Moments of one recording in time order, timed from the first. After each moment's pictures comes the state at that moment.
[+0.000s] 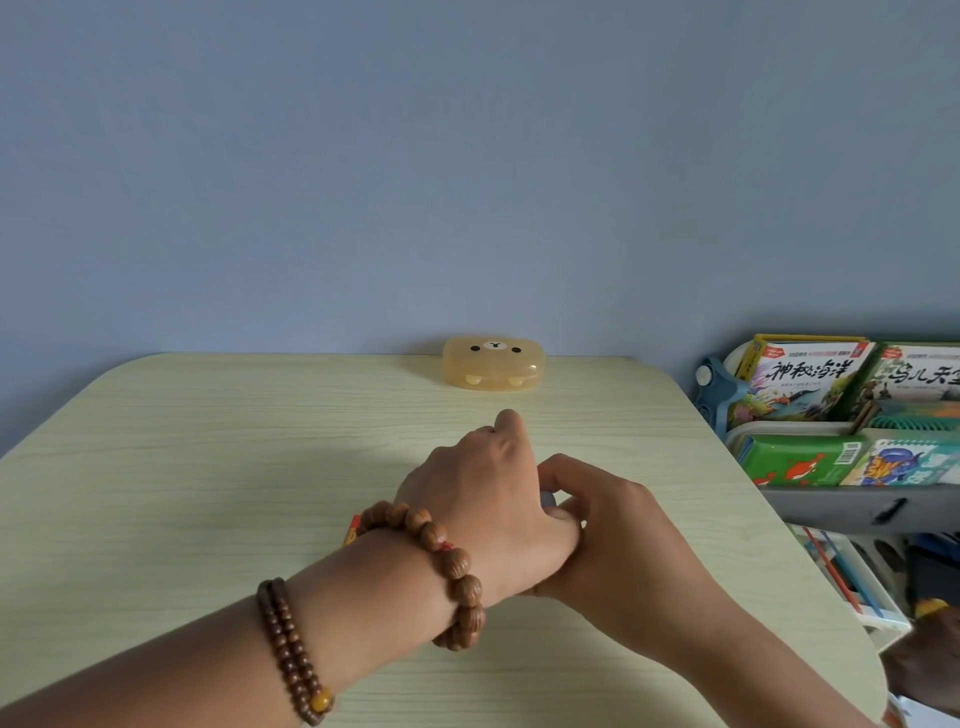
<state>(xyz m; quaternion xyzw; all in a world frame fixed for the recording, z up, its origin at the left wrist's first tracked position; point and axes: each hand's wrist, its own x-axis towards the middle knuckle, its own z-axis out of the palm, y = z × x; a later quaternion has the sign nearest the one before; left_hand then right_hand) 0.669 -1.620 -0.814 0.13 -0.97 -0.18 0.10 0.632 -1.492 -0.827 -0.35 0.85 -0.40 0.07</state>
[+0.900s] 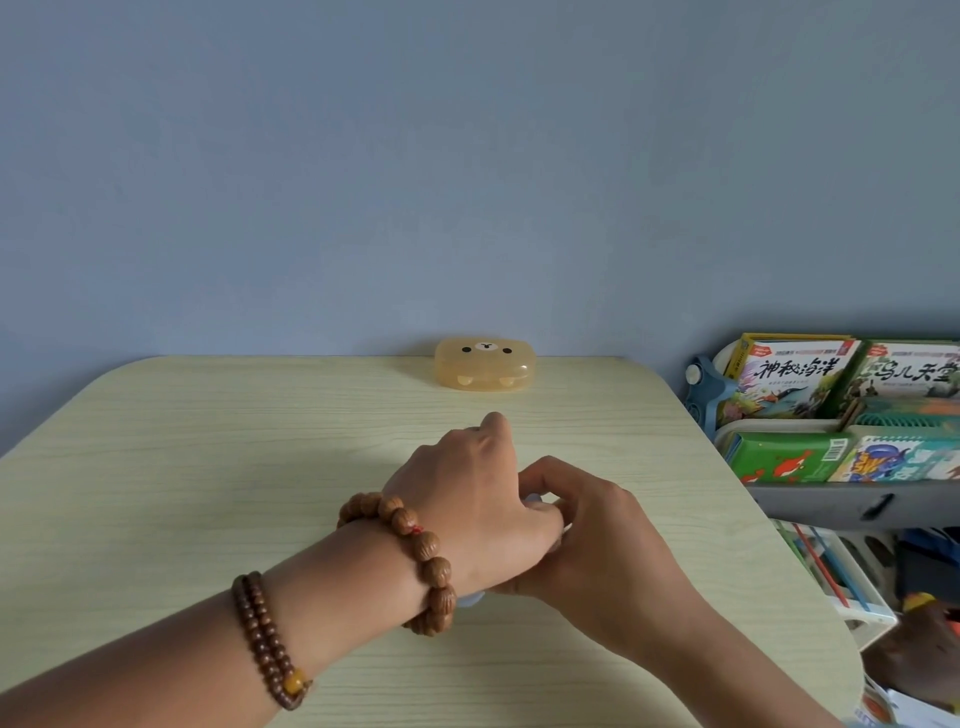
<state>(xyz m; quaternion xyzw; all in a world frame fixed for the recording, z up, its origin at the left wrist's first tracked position) 0.673 -1.621 -0.806 0.12 -0.97 -0.20 0.07 0.637 -1.490 -0.831 -0.30 0.83 -0.45 0.11</state>
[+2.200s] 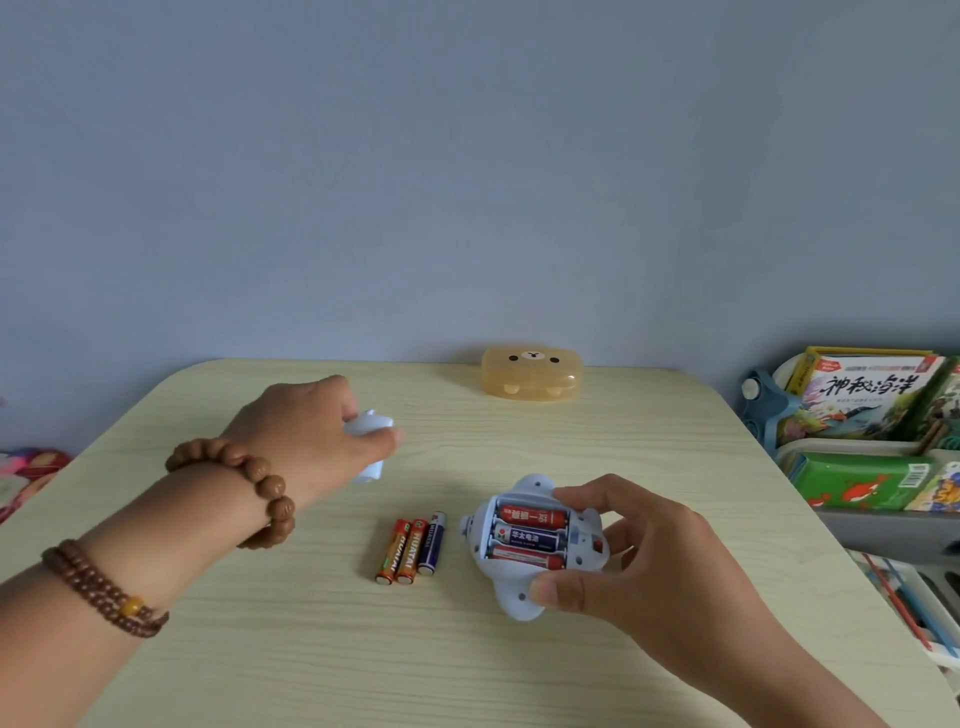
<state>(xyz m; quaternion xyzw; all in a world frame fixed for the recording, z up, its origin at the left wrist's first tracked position) 0.700 -1.759 -0.800 0.31 -0.94 -0.11 0.08 0.632 -1.486 -0.835 -0.26 0.86 -0.42 0.16</state>
